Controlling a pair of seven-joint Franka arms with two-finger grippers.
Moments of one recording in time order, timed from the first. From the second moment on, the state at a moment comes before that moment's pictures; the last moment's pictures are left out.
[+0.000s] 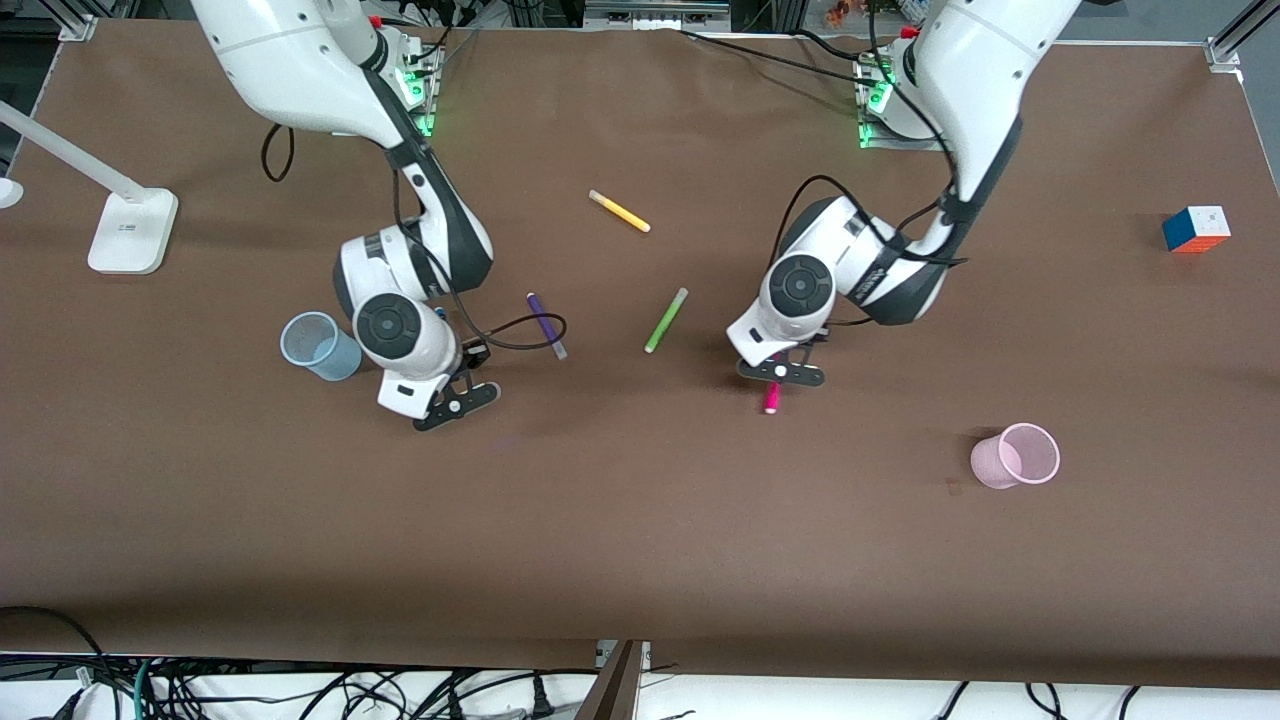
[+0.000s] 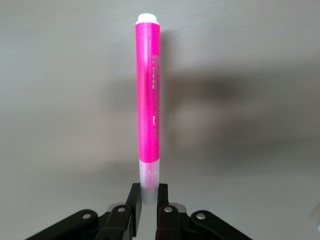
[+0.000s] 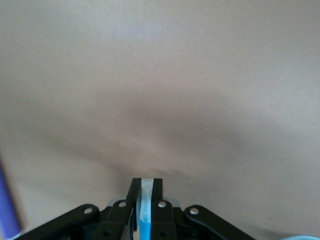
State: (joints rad) left arm -0.23 0.55 -0.31 -1.79 0.20 1.99 -0.49; right arm 0.43 0.57 -0.06 -1.74 0.00 2.16 -0.12
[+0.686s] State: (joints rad) left arm -0.11 0.53 -0.29 -1.53 0.66 1.36 0.07; right arm 0.34 0.40 -0.08 -1.68 0.07 1.98 -0.68
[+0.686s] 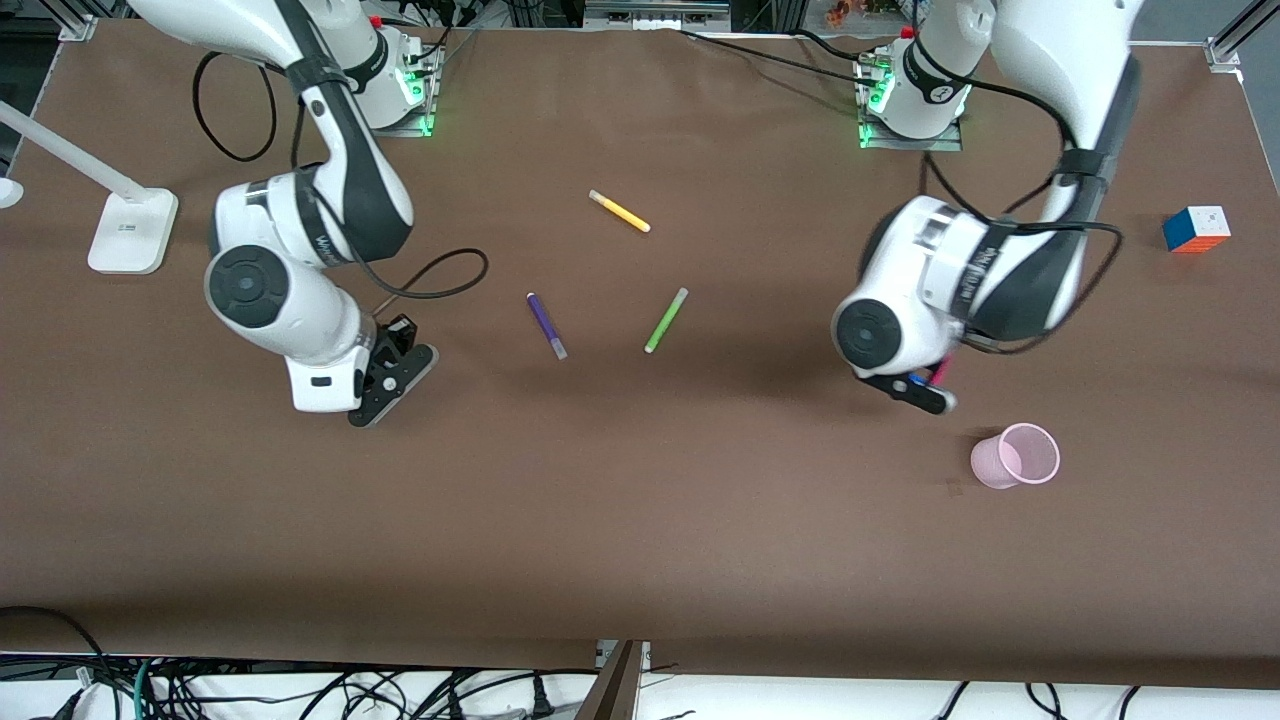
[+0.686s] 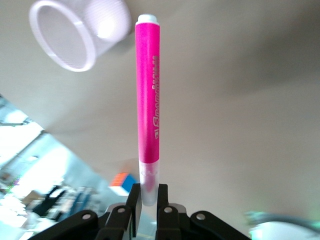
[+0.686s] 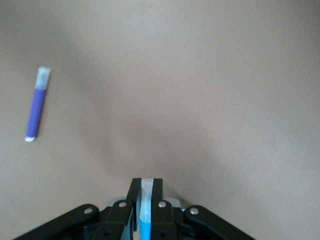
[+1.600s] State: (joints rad) left arm 0.07 0.66 -0.29 -1.52 1.16 1.61 0.66; right arm 0.18 0.41 -0.28 -1.71 0.60 1.74 -1.74
